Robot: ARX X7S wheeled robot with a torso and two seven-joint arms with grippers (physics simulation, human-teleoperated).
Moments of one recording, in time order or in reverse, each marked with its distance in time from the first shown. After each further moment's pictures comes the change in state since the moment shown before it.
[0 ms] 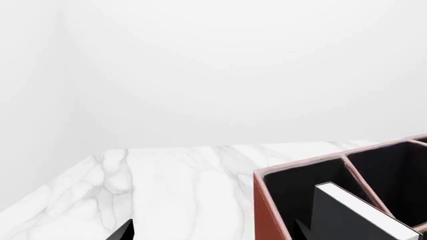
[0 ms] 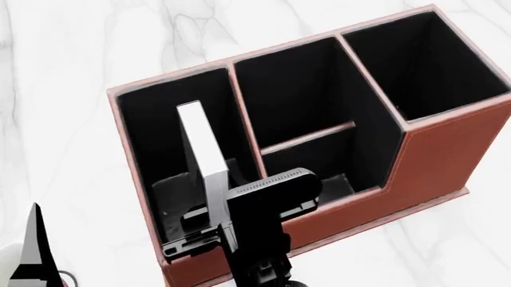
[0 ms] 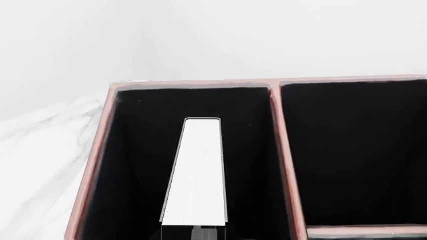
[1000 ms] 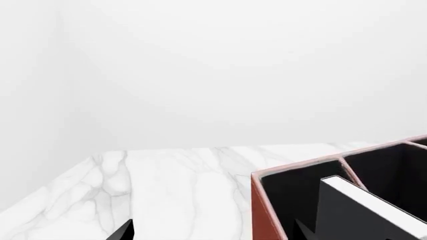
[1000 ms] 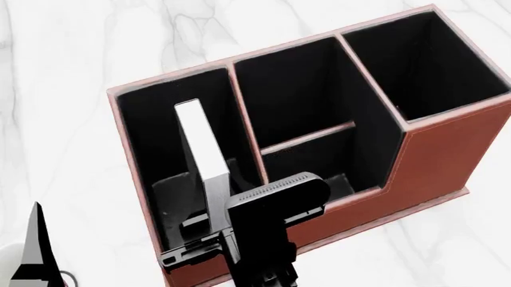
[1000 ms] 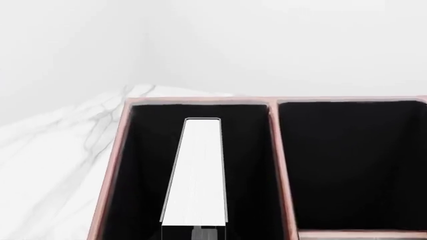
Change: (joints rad) left arm -0.002 0.011 0.000 0.015 0.009 -0.017 0.007; right arm -0.032 0.077 0.001 -0.199 0.012 0.091 0.066
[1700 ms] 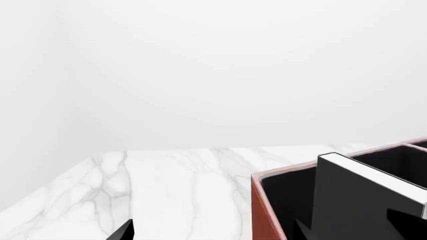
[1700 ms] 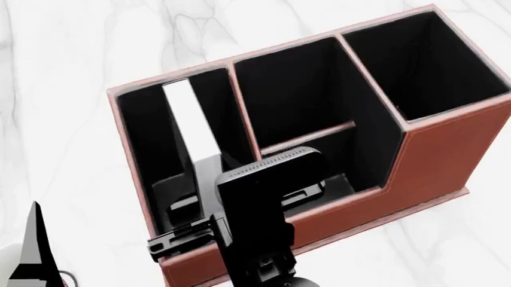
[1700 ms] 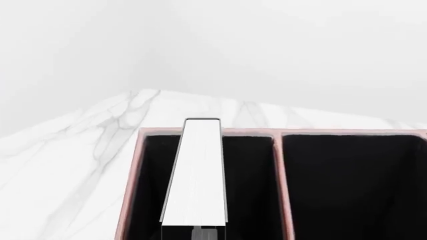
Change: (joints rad) left arm 0.003 0.007 -0.009 0.004 0.001 -0.001 0.008; right arm 0.072 0.044 0.024 -0.210 0.106 0.216 0.086
